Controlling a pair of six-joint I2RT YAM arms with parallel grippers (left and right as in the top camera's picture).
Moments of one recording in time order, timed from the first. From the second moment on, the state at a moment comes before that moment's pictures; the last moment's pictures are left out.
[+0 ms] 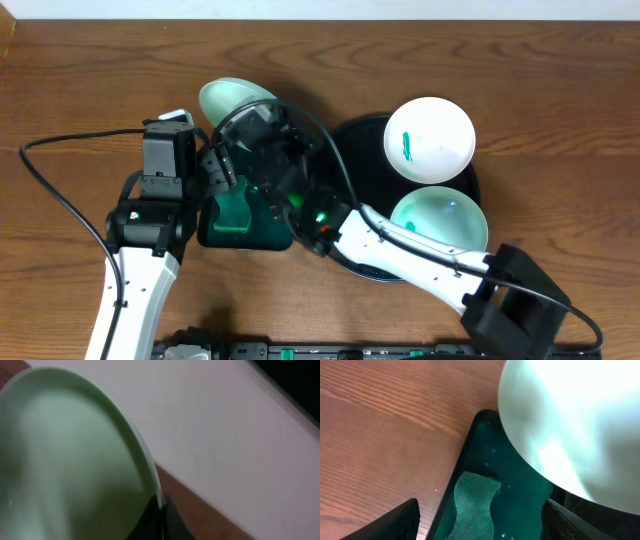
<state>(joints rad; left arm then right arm) -0.08 1.11 0.97 -0.71 -0.12 -0.36 1.01 1.84 1.33 0.22 0.84 -0.36</state>
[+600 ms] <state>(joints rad) -0.08 1.11 0.97 -0.71 -0.12 -0.36 0.88 1.83 1.33 -0.12 0.67 0.25</state>
